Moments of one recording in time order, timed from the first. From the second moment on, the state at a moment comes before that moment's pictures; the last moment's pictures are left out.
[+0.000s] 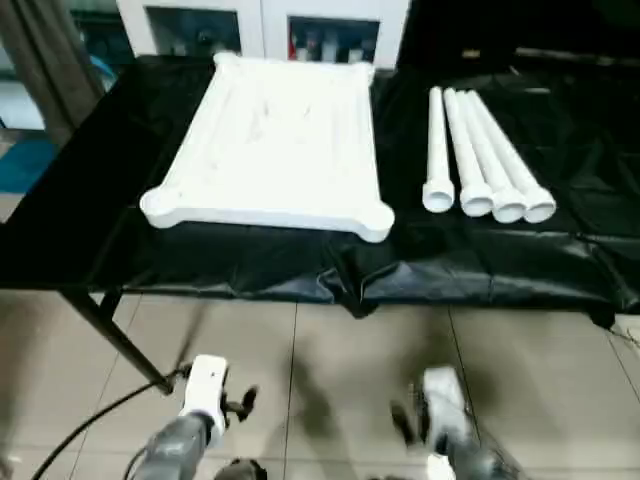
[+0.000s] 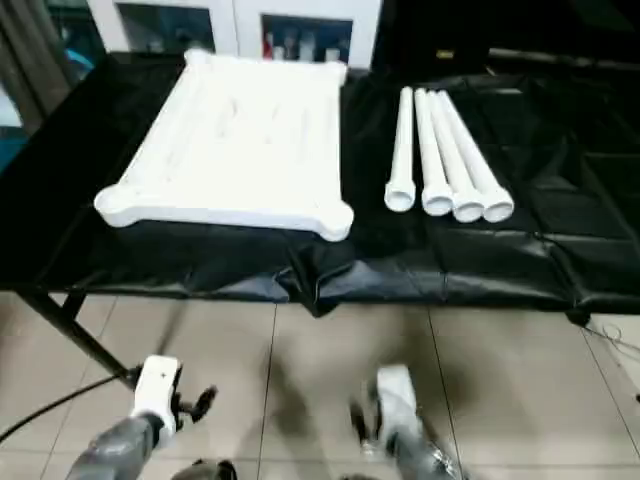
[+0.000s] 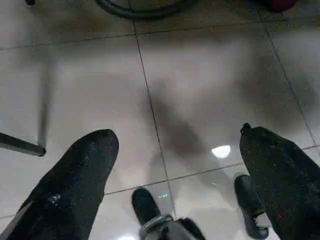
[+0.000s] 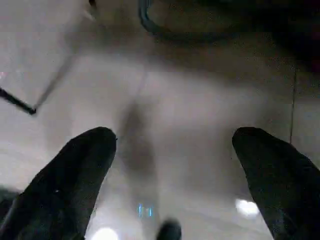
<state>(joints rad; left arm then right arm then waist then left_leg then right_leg) -0.06 0.19 -0.02 0.87 -0.03 -0.16 -0.30 -0.12 -0.09 0.03 0.94 0.03 -0.25 0.29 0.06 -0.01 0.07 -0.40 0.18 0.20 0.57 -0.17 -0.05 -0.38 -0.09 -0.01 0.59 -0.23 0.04</state>
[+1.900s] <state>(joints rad) -0.10 0.17 0.01 -0.19 0.02 0.20 -0.08 -0.12 -0.14 -0.04 -0.09 0.26 0.23 0.18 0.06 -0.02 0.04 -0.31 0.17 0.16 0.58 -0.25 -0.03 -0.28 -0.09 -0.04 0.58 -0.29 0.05</state>
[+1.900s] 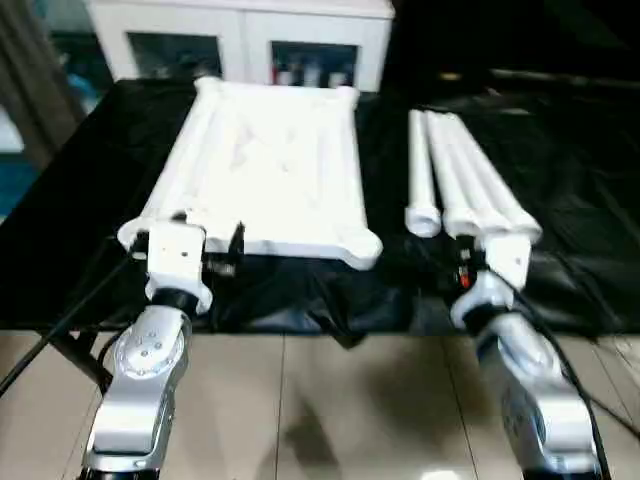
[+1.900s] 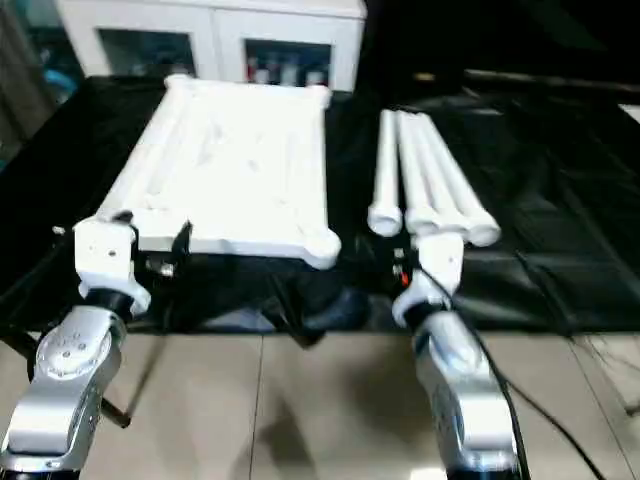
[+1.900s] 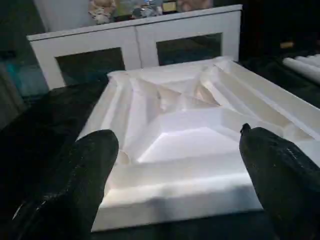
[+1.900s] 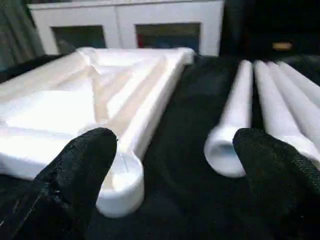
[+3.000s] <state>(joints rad) -0.14 0.10 0.02 -0.08 -0.06 0.20 -0.11 -0.10 -0.15 -0.04 -0.13 0.26 0.33 0.18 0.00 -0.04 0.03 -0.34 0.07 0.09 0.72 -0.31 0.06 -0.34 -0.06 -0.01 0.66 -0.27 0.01</state>
